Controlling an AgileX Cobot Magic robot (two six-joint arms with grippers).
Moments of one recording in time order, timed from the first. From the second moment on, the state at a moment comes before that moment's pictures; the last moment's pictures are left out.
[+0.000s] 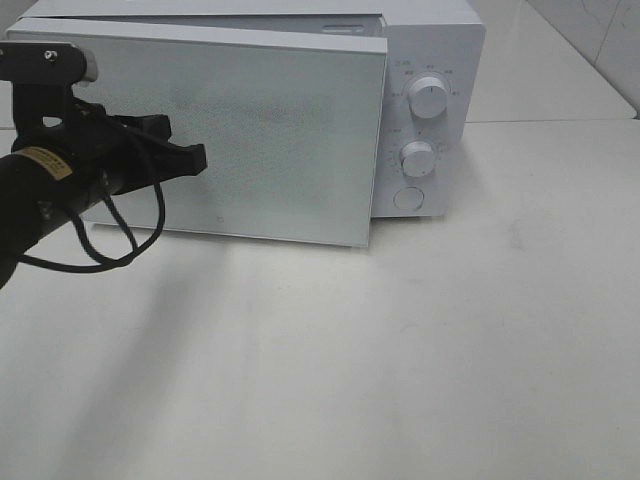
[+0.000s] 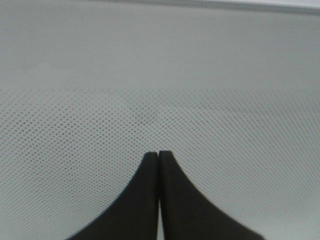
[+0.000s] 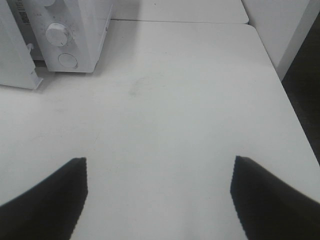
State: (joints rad) left arm -0.55 1.75 -0.64 -0.25 -0.81 0.02; right arm 0.16 0.00 -0.50 -0.11 1.00 0.12
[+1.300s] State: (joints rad) left arm -0.74 2.00 -1.12 -0.62 -0.52 0.28; right arm 0.16 0.00 -0.50 -0.11 1.00 0.12
